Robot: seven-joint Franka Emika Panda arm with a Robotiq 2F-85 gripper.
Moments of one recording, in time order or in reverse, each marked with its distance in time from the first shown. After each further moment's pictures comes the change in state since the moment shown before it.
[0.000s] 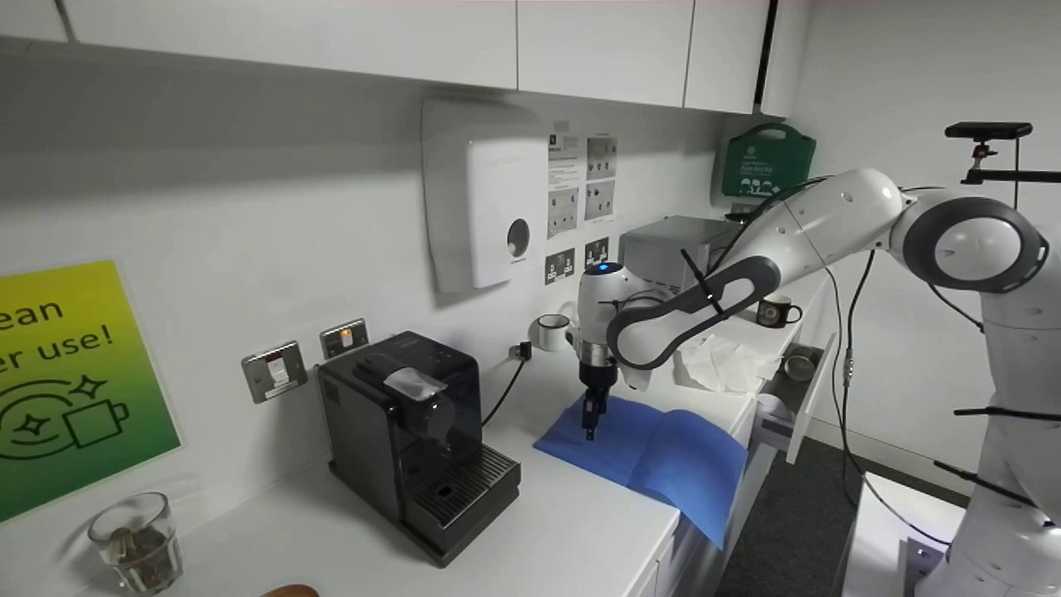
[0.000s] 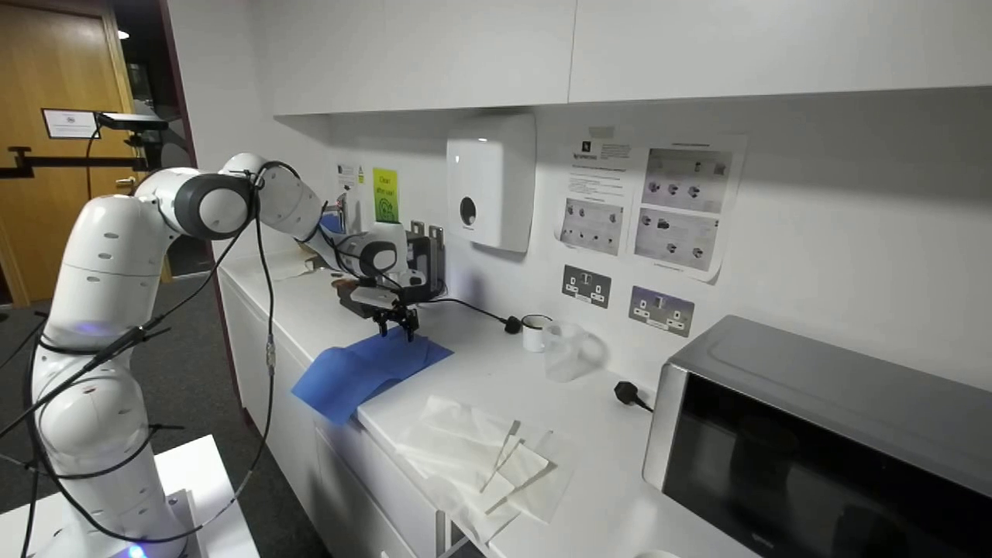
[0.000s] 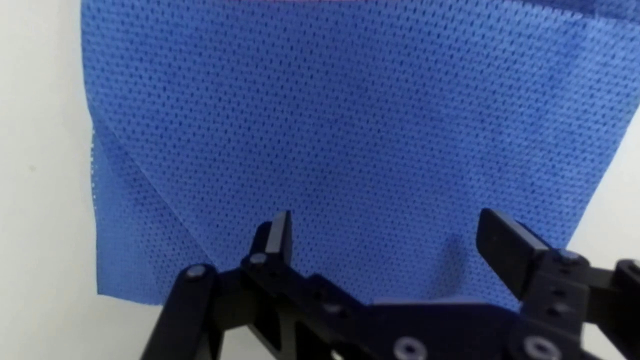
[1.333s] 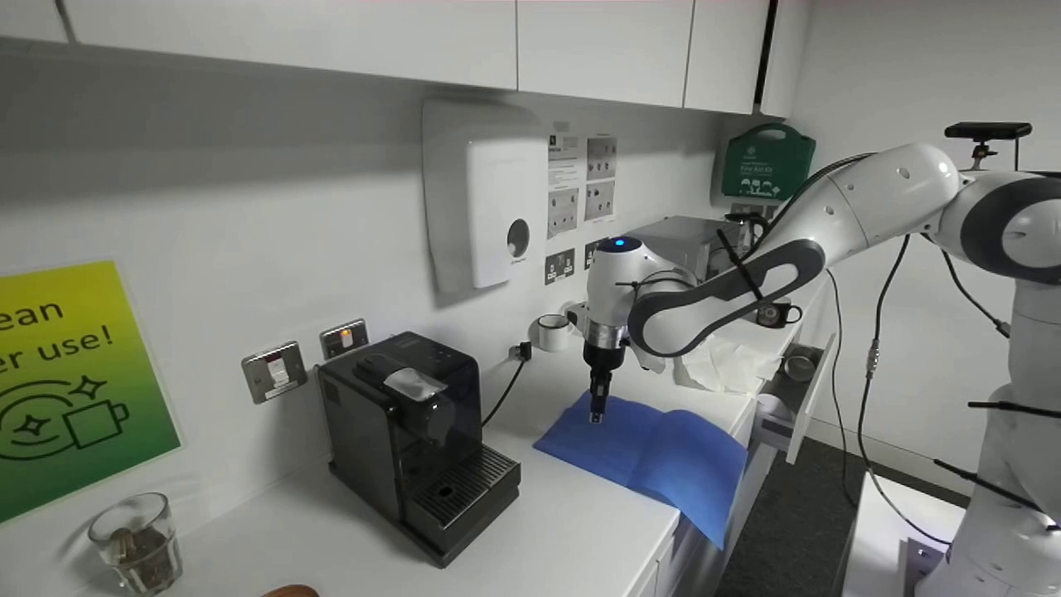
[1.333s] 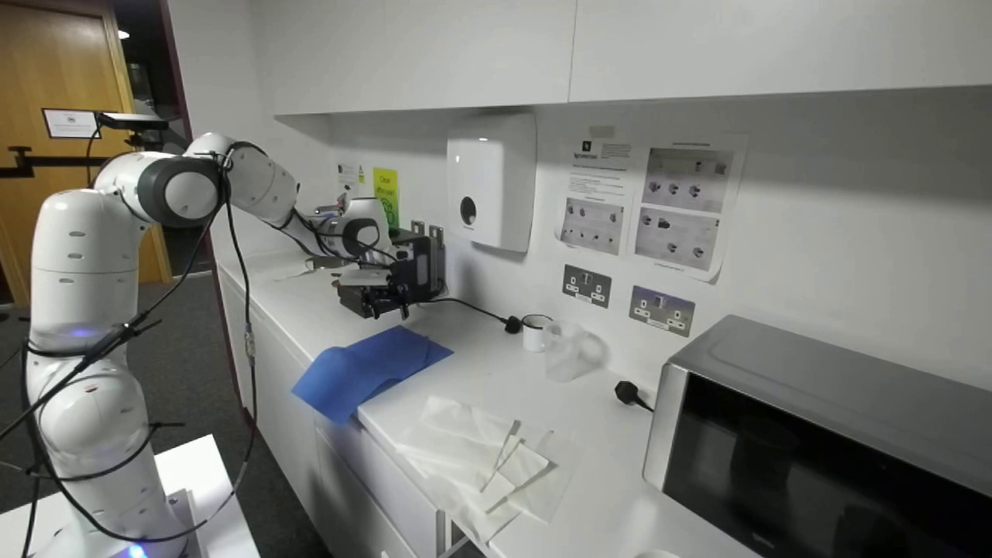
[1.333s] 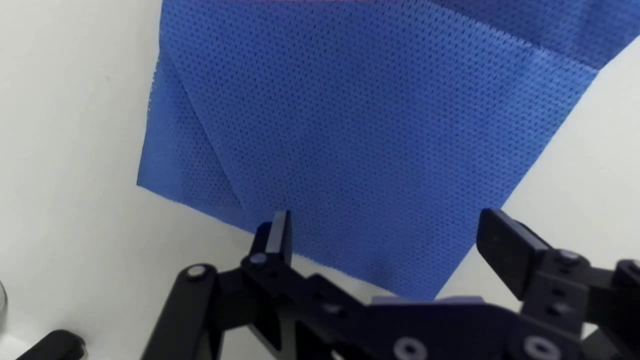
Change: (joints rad) arm 0.018 -0.142 0.029 -0.070 -0.103 0.019 -0.074
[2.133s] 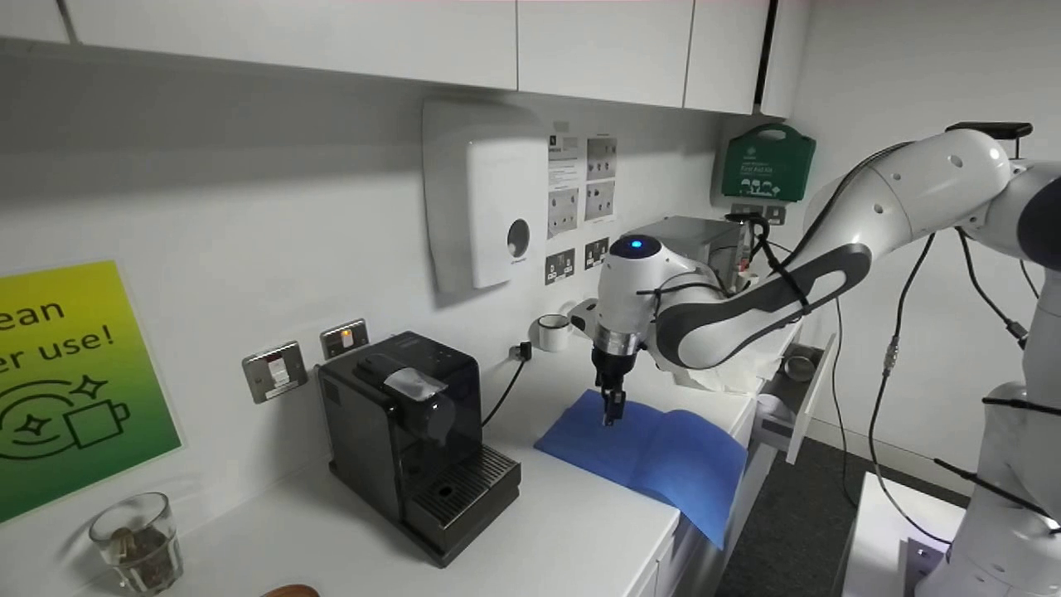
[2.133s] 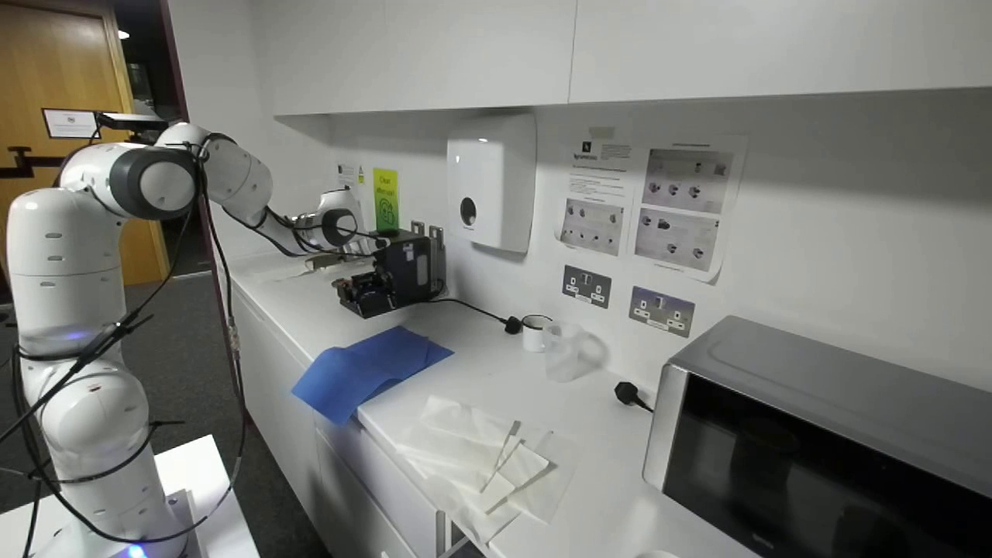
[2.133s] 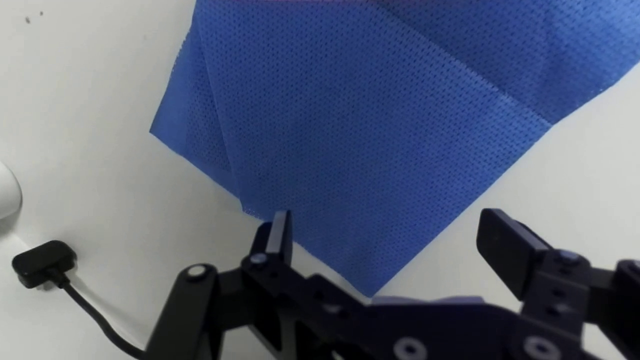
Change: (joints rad) arm 0.035 -0.104 0.044 -0.089 -0.149 0.002 -0.038
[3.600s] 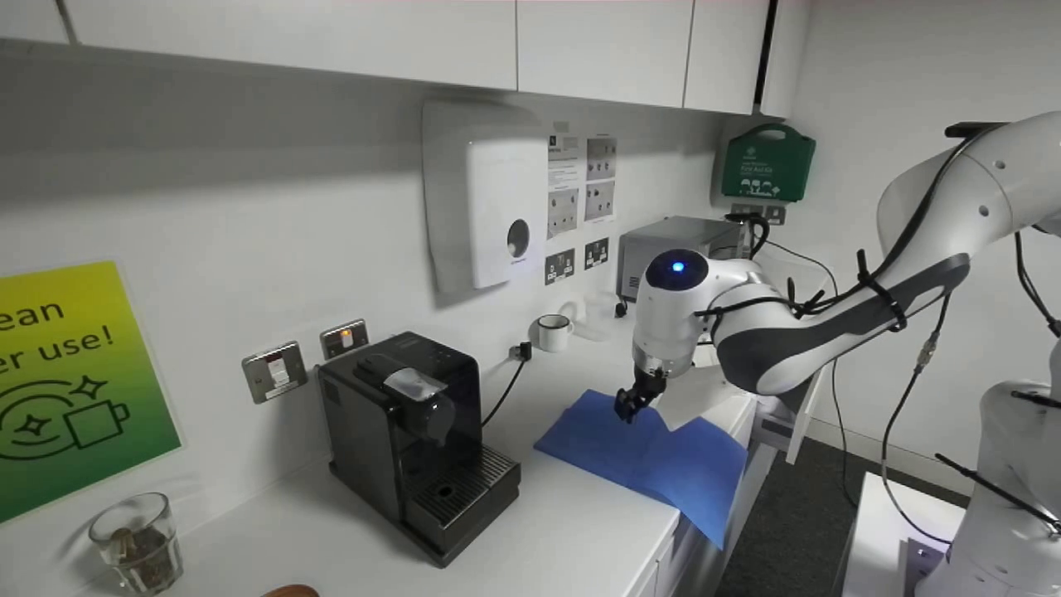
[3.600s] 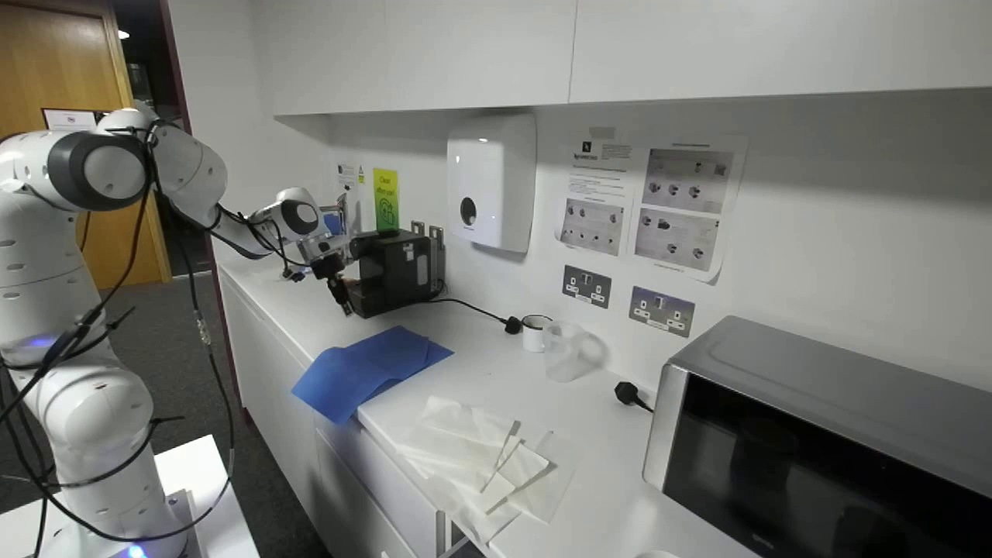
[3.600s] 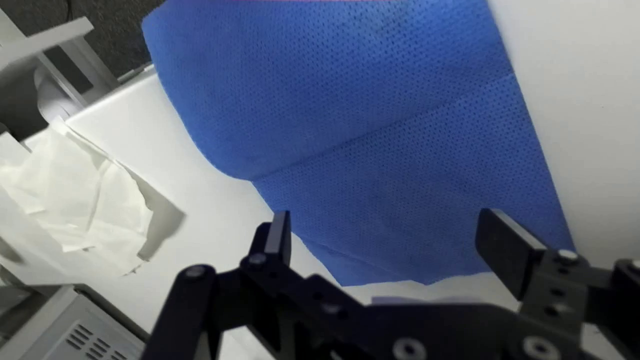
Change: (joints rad) arm 0.058 -0.195 0.064 -0.178 -0.182 -0.181 1.317
